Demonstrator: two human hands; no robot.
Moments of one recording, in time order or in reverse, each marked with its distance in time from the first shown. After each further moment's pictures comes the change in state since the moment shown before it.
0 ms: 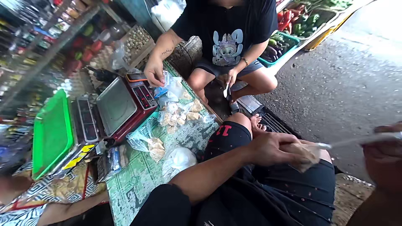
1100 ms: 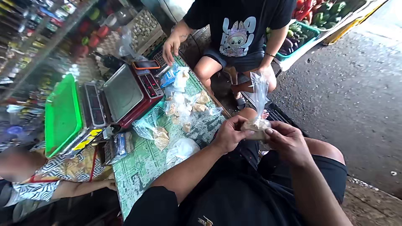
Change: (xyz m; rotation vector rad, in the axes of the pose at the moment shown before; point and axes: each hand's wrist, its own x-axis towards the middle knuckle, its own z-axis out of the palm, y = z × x) left_hand -0.084 -0.019 -0.050 -0.178 0.596 -0.160; right_hand -0.038 0.120 0.088 -0.158 -0.360 0.417
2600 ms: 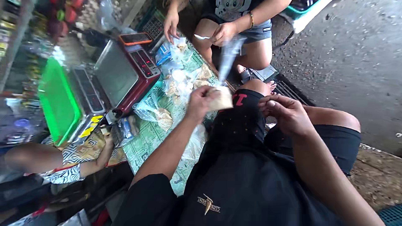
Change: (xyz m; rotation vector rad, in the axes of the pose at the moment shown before) left_hand -0.022 0.017 -0.097 0.246 0.282 -0.064; right_hand 0.000 0.032 0.009 0.008 -0.031 0.163
